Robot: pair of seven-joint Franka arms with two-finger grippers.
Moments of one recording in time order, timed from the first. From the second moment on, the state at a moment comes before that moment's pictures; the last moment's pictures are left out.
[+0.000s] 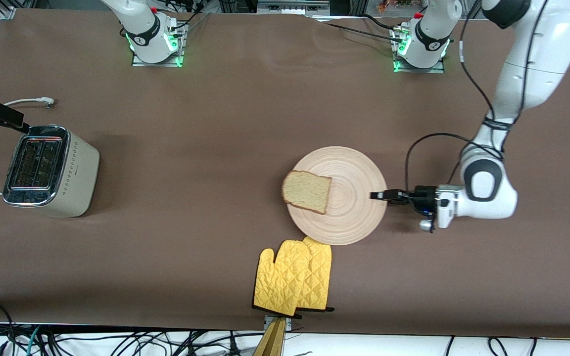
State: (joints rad) left arm 0.05 0.77 -0.18 -1.68 -1.13 1.95 0.64; right arm -0.03 0.11 -0.09 -1.50 -0.01 1.54 -0.13
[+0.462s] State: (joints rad) left arm -0.20 0.77 -0.11 -1.72 -1.31 2.07 0.64; right arm -0.03 0.11 -0.09 -1.50 -0.01 1.54 -0.13
